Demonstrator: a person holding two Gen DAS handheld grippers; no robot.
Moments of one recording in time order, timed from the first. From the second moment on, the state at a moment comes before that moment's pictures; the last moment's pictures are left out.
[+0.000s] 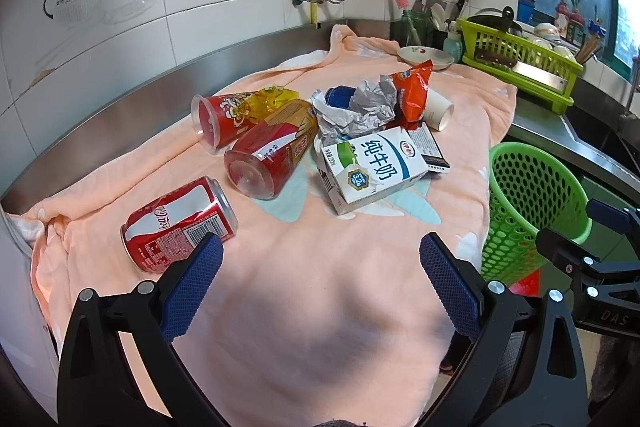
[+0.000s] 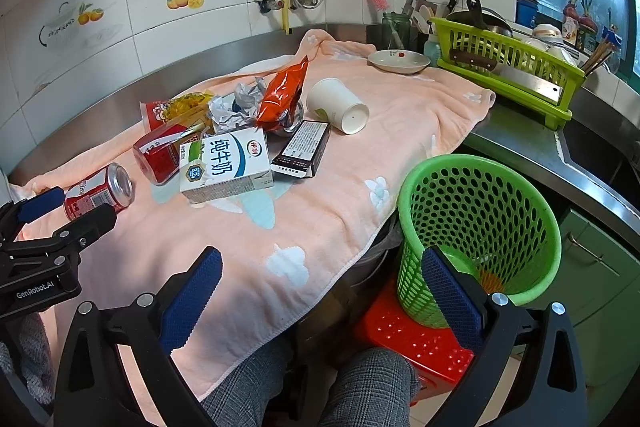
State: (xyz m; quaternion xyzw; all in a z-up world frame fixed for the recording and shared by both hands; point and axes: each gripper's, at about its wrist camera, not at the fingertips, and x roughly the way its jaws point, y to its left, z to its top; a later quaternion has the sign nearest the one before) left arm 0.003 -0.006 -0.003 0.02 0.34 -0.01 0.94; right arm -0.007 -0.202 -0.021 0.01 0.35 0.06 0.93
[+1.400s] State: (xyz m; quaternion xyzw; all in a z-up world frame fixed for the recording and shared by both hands) left arm 0.009 0.010 -0.004 0.02 0.33 0.01 0.94; right arm 0.000 -0.203 -0.025 0.02 0.35 0.06 0.93
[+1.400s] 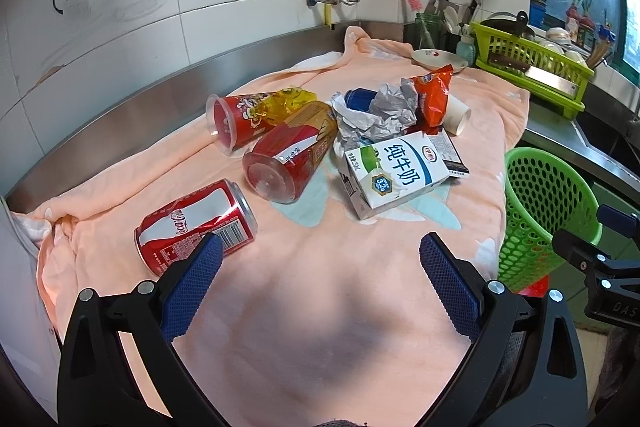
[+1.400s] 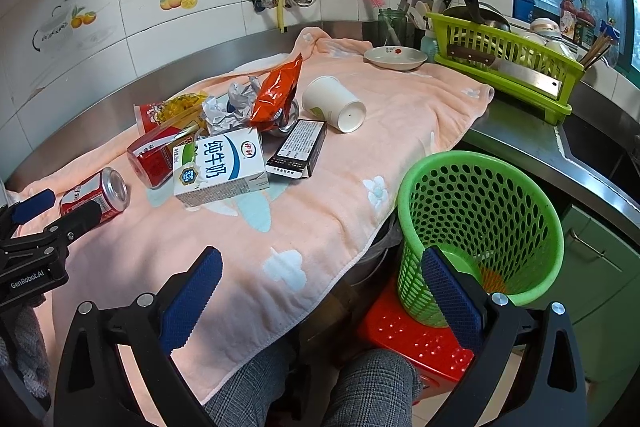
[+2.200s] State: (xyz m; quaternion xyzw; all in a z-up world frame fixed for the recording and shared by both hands) left arm 0.012 0.008 -0.004 0.03 0.33 0.01 0.94; right arm 0.001 -0.211 -0.023 0.02 0.35 0.04 0.94
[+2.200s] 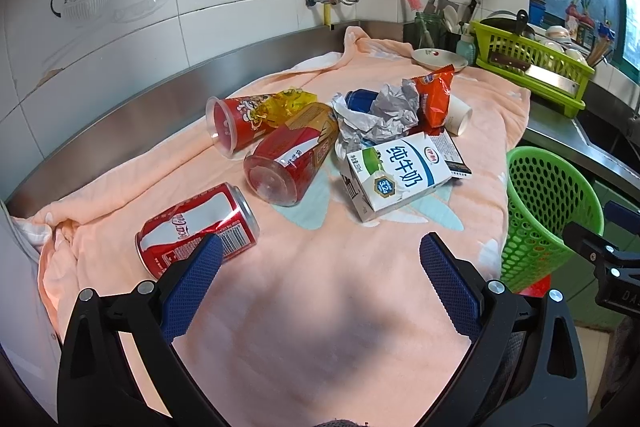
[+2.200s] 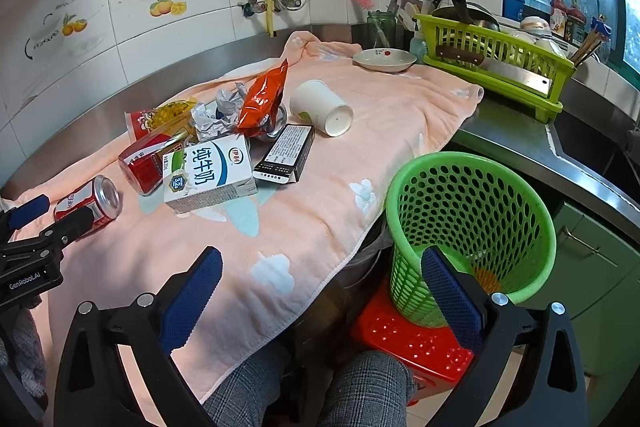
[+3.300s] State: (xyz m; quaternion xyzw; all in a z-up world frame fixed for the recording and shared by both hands) left arm 0.024 0.111 -0.002 0.07 0.35 0.01 0.94; right arm 0.182 -0.163 0.003 0.04 0.38 0.14 0.91
